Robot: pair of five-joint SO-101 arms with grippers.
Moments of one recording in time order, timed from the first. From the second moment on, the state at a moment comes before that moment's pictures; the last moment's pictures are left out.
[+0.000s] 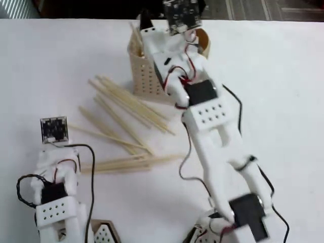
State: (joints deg) left arm -24.7 -75.2 95.6 33.6 -11.7; right arm -25.4 -13.8 3.2 25.5 2.4
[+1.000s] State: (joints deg) left arm -24.7 -75.2 95.6 33.6 -11.7; right arm -41.9 22.3 -10.8 71.6 6.7
